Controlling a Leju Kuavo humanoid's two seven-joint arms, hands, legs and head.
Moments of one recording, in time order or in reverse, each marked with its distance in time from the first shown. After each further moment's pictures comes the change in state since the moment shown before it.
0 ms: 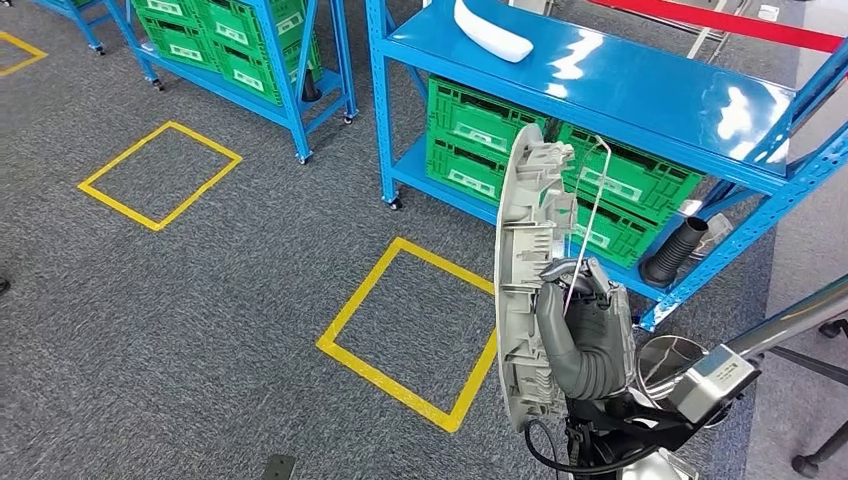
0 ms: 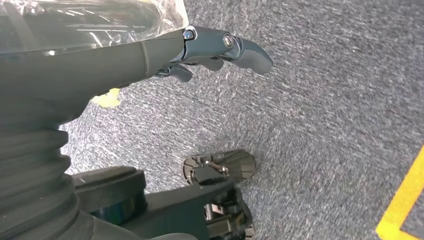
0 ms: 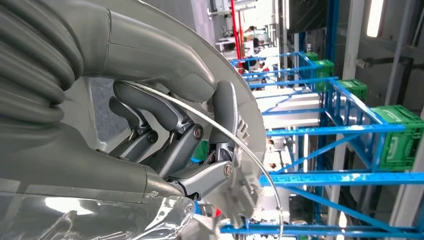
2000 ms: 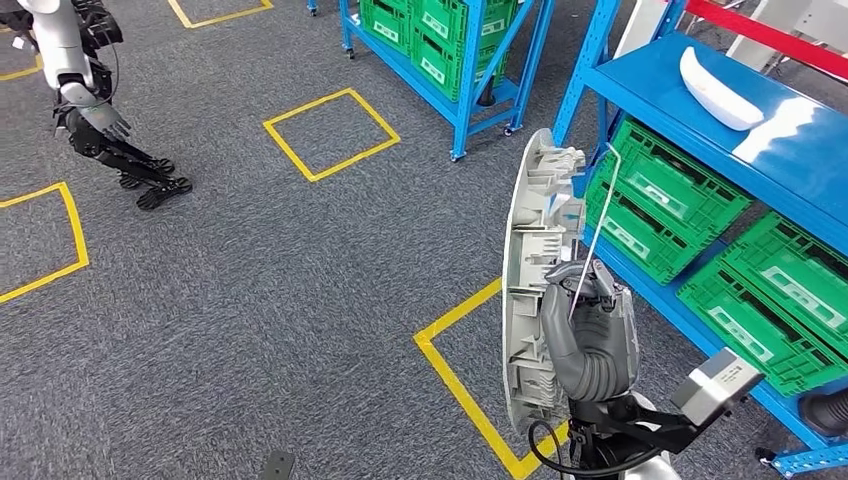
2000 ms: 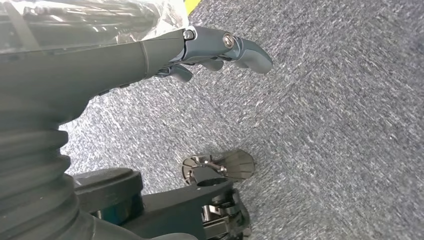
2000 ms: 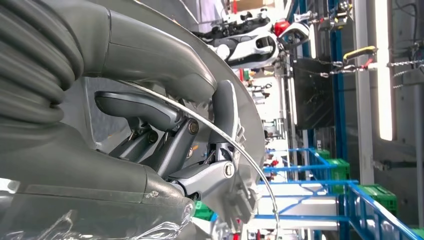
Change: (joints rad) left arm -0.004 0.006 -0.003 0.000 0.006 0.000 0.000; right arm 0.007 0.007 -0.006 0.003 0.000 -0.006 0.000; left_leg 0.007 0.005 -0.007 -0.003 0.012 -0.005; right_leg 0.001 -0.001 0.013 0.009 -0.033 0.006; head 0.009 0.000
